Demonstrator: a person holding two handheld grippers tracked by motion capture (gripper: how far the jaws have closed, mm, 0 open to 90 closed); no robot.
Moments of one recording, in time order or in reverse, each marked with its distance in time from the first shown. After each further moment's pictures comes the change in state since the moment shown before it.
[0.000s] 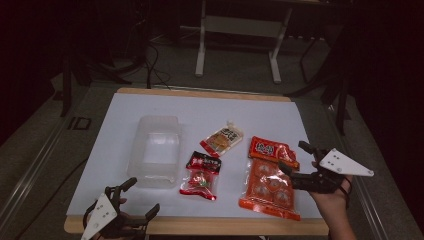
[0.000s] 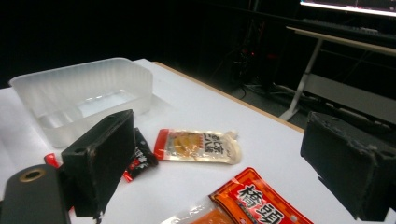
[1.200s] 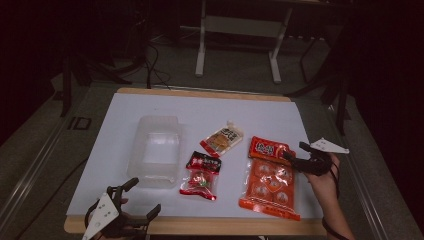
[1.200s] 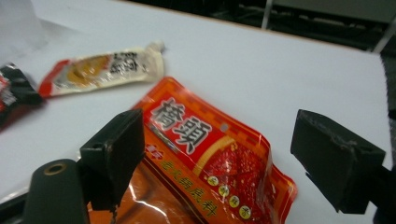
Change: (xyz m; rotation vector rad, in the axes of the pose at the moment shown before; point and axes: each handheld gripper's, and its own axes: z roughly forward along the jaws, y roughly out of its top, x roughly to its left) left arm -0.001 -0.001 0.003 0.014 -0.015 -0.004; right arm -0.090 -0.092 0.058 0.254 -0.133 0.189
